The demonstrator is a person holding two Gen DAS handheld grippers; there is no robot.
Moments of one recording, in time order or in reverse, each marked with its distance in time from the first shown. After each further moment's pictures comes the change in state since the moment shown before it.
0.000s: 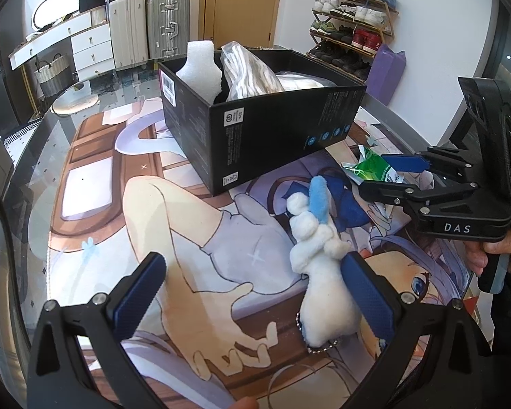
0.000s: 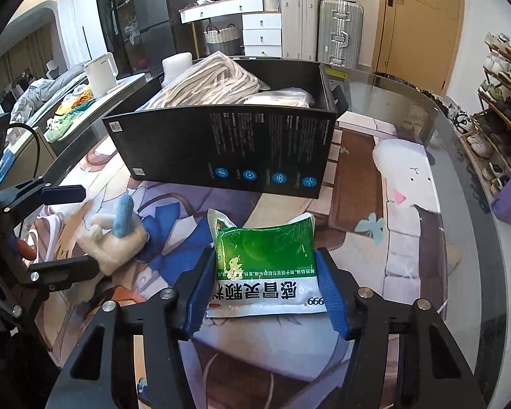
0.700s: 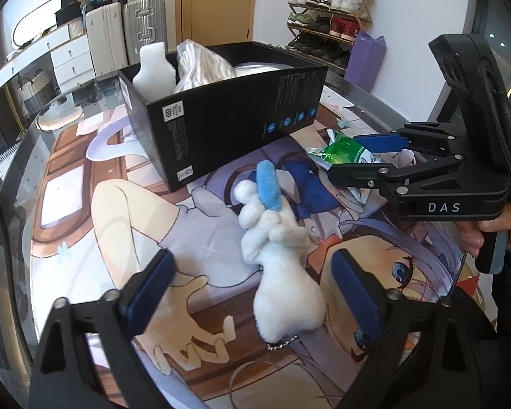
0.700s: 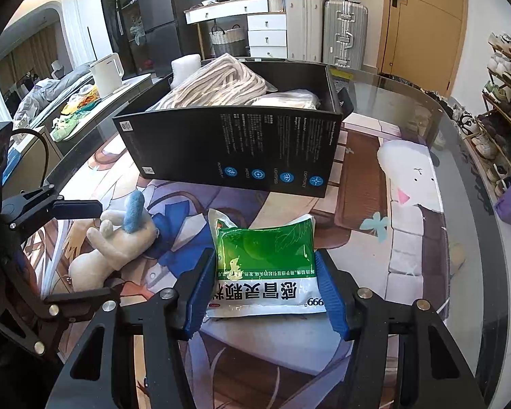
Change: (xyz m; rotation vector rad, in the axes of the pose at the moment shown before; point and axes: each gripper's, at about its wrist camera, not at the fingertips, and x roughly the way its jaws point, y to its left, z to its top) left arm 0.001 -0.029 -0.008 0.094 0.009 -0.033; right arm -0.006 0.004 -0.001 -0.010 -0.002 0.021
